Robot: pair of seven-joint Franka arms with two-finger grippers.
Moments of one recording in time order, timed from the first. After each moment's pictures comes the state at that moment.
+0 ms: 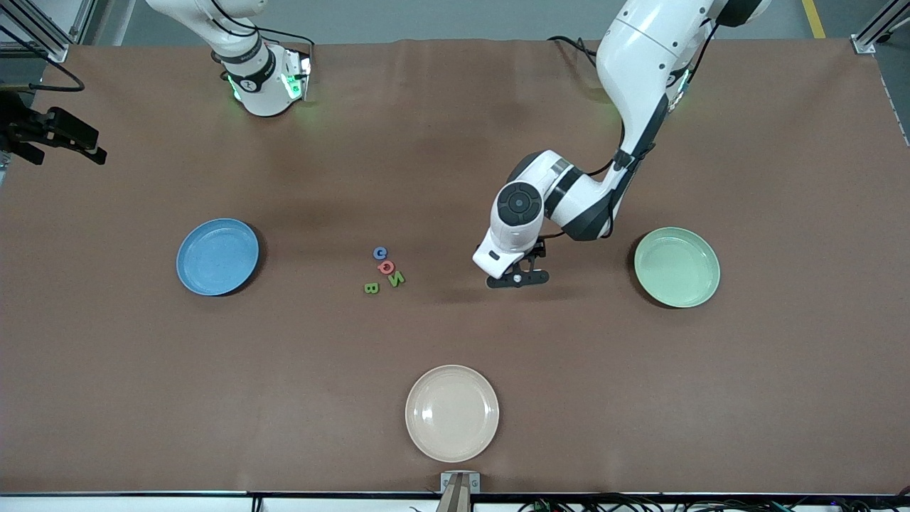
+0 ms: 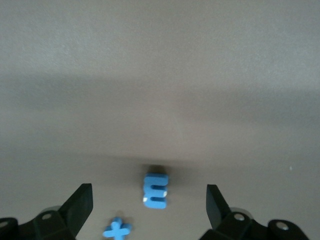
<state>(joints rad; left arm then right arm) -0.57 0.65 -0.13 -1.70 0.07 2.28 -0.83 -0.04 -0.13 -0.02 -1.67 0.01 1.50 -0.04</state>
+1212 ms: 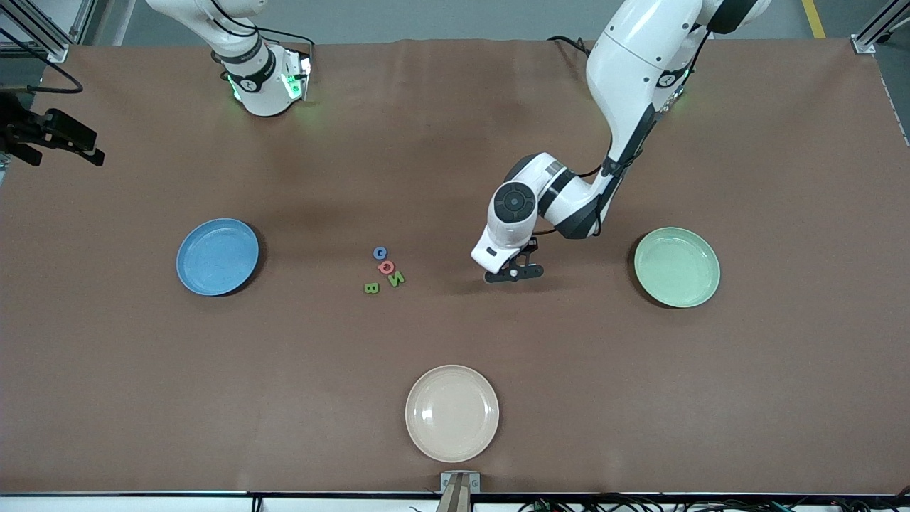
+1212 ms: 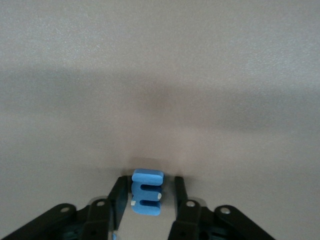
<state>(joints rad) -0.59 0.68 -0.13 -1.76 0.07 2.36 -0.85 -0.04 -0.11 -0.02 -1.66 0.00 1.51 -0.04</state>
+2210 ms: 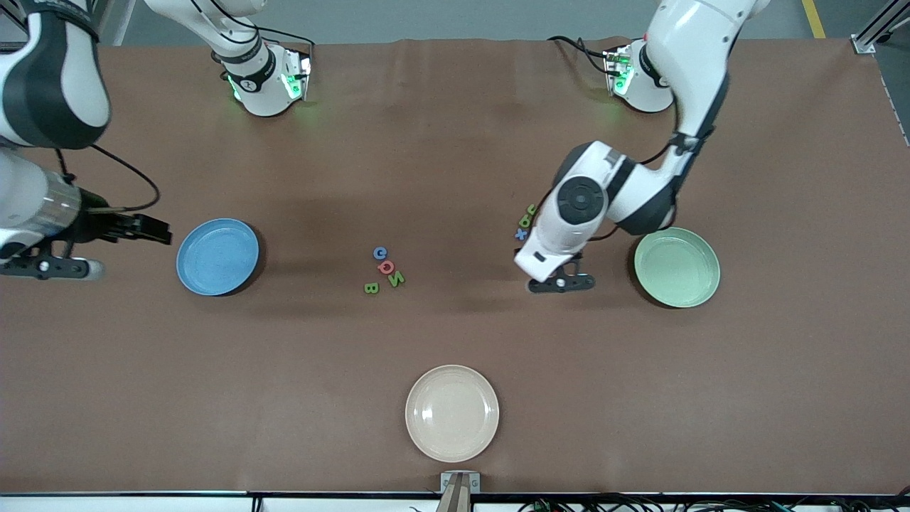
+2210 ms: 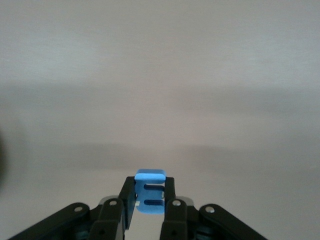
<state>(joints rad) -0.33 0.46 -0.22 -1.84 0.07 2.23 -0.60 0.05 0.16 -0.02 -1.67 0.03 1.71 0.12</state>
